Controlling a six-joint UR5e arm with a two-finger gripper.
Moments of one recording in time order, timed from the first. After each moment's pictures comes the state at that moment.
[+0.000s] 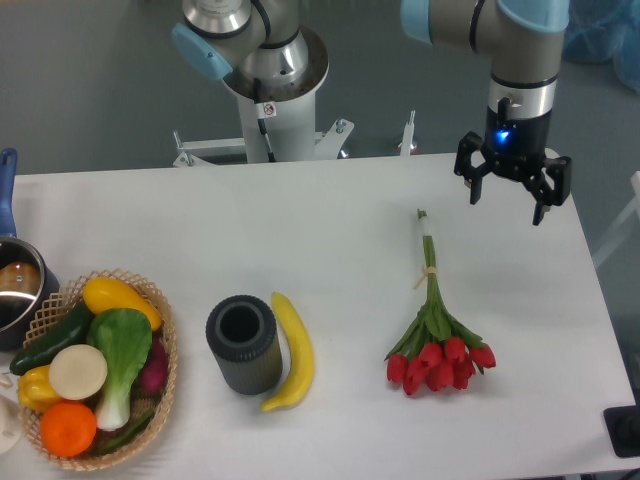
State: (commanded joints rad) arm 2.89 -1.72 -1.77 -0.91 1.36 1.50
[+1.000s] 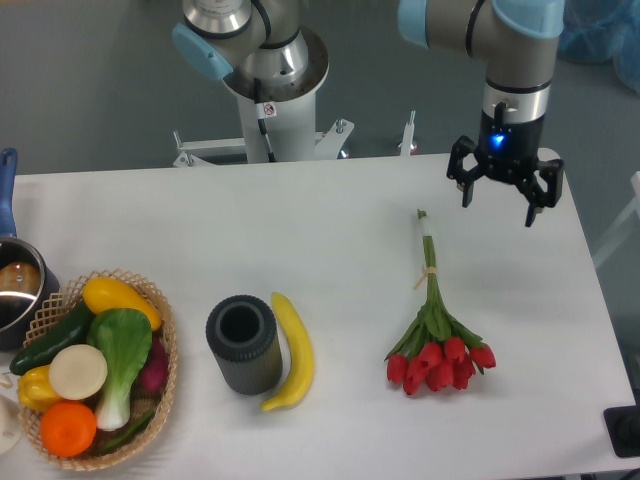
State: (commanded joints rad) arm 2.88 -1.73 -1.81 -0.90 1.34 1.35
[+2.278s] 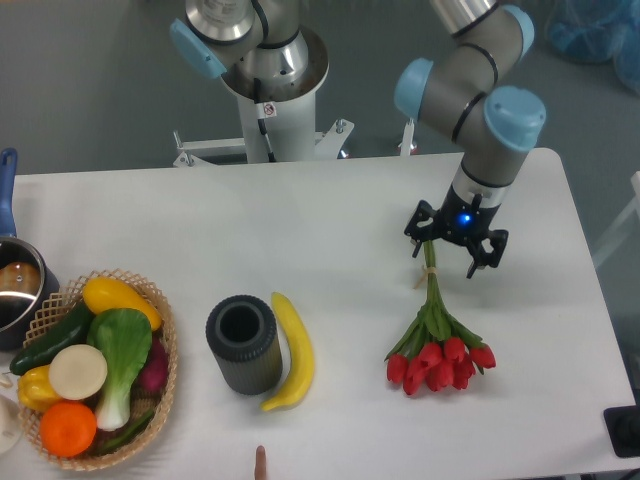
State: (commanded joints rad) arm 2.84 -1.98 -1.83 -0.89 1.29 1.22
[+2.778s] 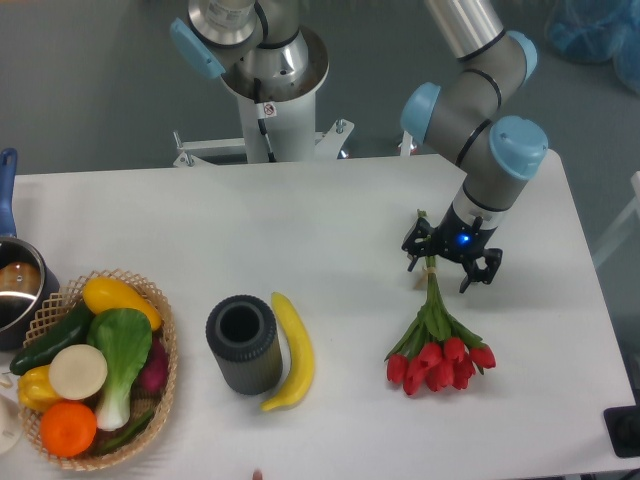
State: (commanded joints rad) arm 2.81 -2.04 -1.80 -0.89 1.26 1.14
